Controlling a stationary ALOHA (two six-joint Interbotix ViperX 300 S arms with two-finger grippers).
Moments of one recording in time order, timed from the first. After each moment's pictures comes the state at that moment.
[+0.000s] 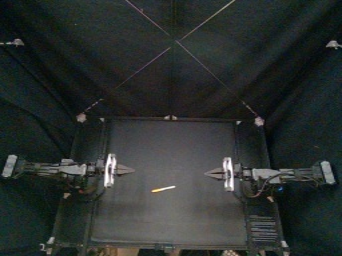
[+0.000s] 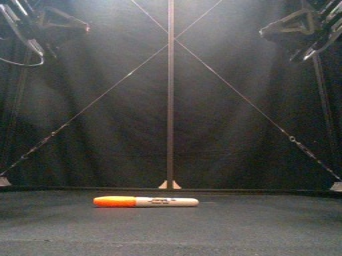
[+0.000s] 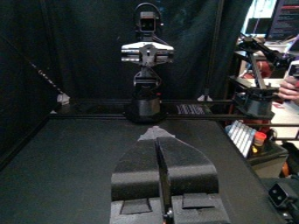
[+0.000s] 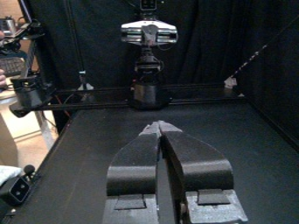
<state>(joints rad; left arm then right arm) 0.00 -0.96 1.17 0.00 -0.29 0.00 0.00 -0.97 1.17 0.00 -0.29 0.00</state>
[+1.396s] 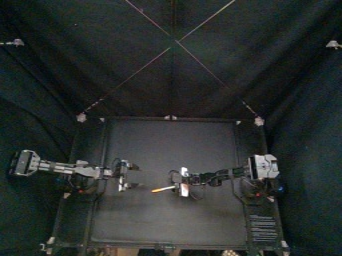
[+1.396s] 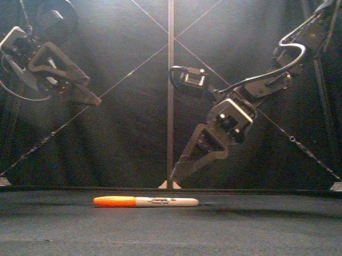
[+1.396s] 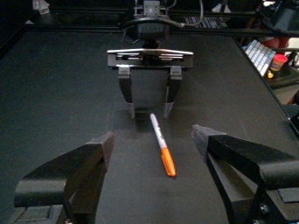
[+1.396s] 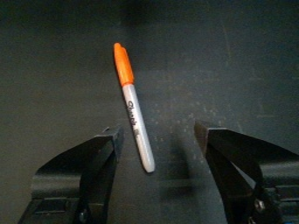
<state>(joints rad) 0.00 -0.57 1.21 0.00 -0.30 0.00 -0.02 0.21 0.67 -0.01 -0.17 0.00</state>
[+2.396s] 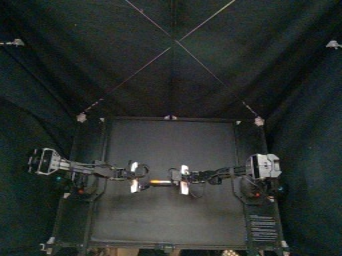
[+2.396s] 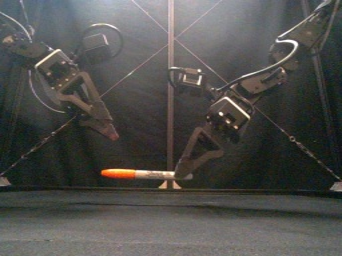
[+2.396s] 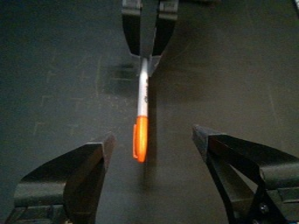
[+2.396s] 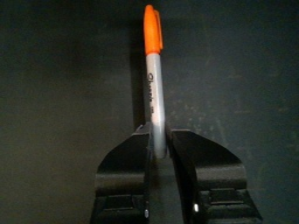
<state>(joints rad) 0.04 -0.21 0.94 -0.05 -0.05 0.00 -0.08 0.09 0.69 -0.02 -0.13 -0.01</state>
